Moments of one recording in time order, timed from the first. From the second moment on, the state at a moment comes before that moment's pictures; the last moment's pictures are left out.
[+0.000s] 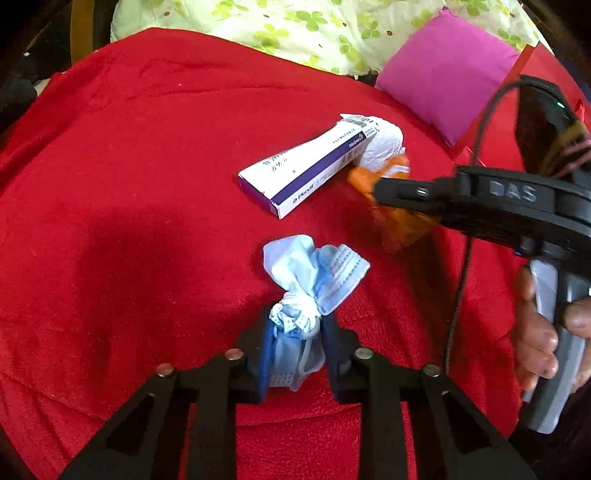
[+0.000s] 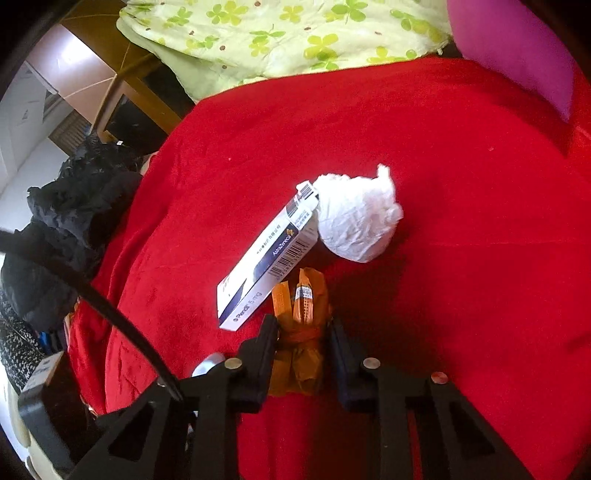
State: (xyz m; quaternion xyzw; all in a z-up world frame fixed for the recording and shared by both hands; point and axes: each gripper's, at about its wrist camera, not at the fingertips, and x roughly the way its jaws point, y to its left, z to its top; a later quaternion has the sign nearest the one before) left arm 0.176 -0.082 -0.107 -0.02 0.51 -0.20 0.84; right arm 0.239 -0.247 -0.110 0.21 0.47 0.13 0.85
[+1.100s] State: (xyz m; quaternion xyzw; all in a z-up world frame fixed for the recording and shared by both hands) left arm -0.010 -0.161 0.082 0.06 0.31 -0.25 0.92; right arm -0.068 -0.371 0.039 0.25 0.20 0.06 0.95
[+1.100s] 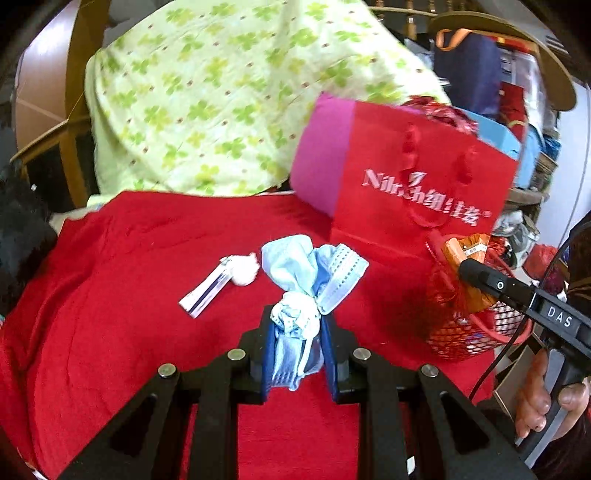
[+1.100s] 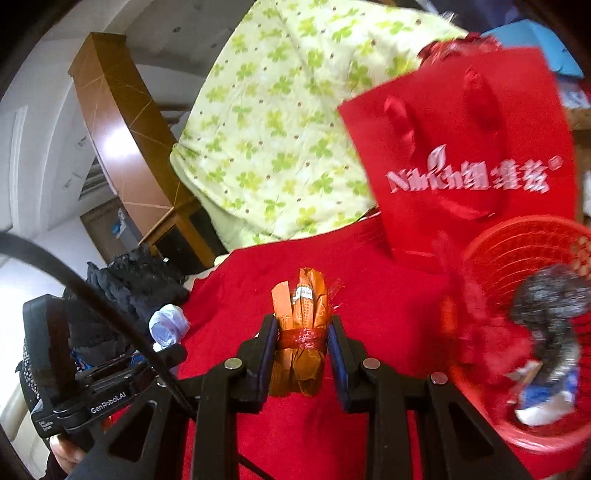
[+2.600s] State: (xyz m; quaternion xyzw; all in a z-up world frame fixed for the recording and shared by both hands) left arm -0.130 -0.274 0.151 0.18 0.20 -0.27 0.93; right arm -0.231 -0.436 0.115 0.28 0.09 -0.02 0.96
